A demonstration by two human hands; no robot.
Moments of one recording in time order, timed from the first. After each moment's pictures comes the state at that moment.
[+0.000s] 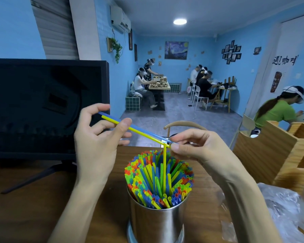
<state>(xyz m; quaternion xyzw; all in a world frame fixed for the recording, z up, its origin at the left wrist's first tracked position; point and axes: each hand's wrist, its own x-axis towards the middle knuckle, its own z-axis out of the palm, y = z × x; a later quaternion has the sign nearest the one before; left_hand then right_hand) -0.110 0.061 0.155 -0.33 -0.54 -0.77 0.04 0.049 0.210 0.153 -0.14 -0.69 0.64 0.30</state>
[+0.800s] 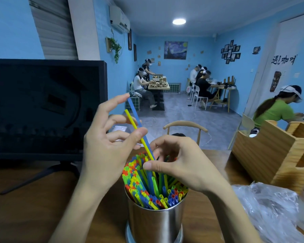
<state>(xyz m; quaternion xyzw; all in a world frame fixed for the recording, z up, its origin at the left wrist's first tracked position) -0.094 0.060 0.156 -0.45 -0.54 -0.71 0.05 0.029 0.195 0.139 -0.08 -0.84 0.46 0.27</state>
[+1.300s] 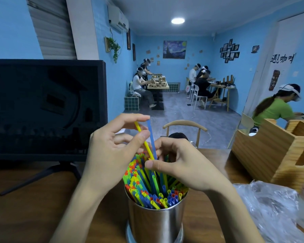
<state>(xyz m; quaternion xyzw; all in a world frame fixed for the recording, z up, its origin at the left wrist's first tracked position) -0.096 0.062 0.151 -0.48 -0.57 -0.67 0.02 0.028 0.200 0.134 -0.04 -0.86 0.45 0.23</state>
